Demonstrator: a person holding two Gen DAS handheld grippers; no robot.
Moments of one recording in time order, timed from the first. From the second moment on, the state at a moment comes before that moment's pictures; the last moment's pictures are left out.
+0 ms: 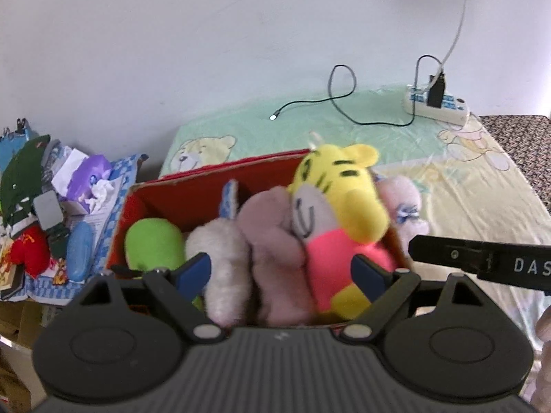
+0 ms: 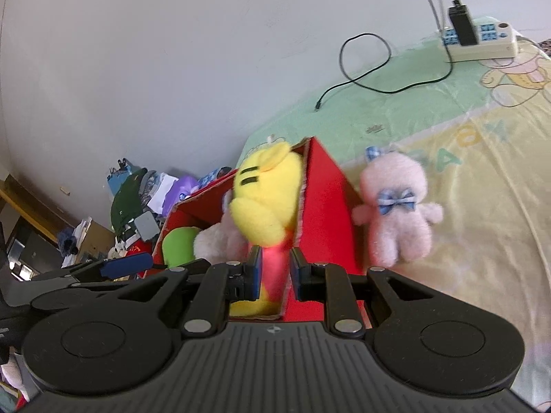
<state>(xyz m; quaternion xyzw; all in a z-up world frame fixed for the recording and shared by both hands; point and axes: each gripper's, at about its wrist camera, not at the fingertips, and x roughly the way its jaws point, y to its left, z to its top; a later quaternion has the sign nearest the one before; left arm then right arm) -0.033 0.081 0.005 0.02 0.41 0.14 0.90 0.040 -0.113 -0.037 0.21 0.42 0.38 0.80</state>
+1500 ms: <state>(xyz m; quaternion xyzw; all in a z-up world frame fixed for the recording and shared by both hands) 0.012 -0.071 -0.054 0.05 0.44 0.06 0.90 0.135 -0.220 -0.125 0.23 0.50 0.37 0.75</state>
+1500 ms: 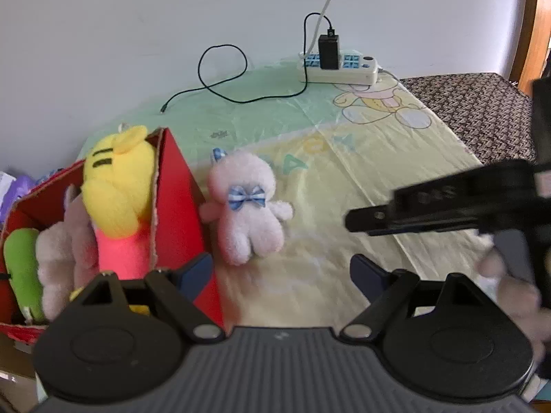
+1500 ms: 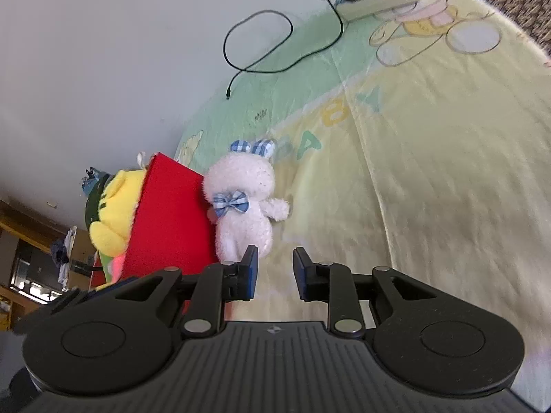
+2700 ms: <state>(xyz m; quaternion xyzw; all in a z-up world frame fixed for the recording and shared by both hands) -0.009 -0.066 -0.049 -0.01 0.45 -0.05 0.89 0.118 -0.239 -0.155 0.24 0.54 0.42 0.69</state>
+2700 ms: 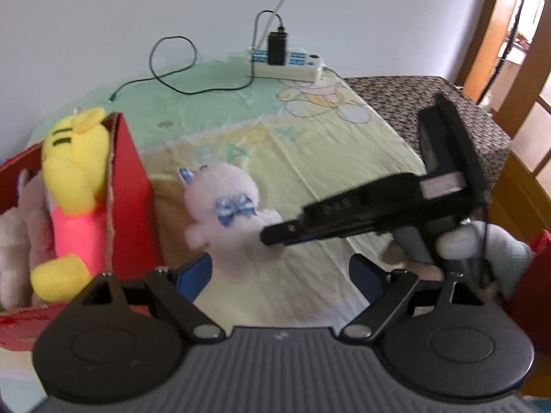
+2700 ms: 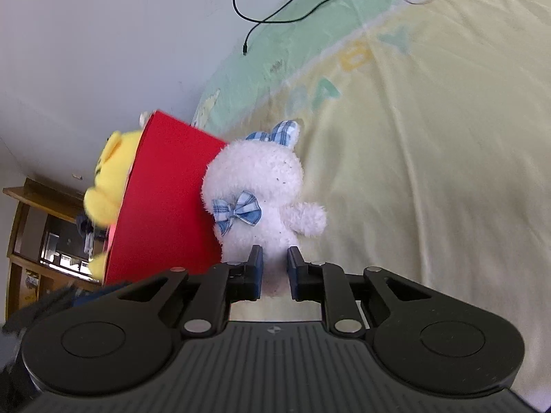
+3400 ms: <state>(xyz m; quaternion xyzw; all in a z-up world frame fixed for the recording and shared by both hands) -0.006 -0.074 -0.092 -0.04 0.49 -0.06 0.87 0.108 -0.275 -0.151 0.27 0.52 0.40 0.71</state>
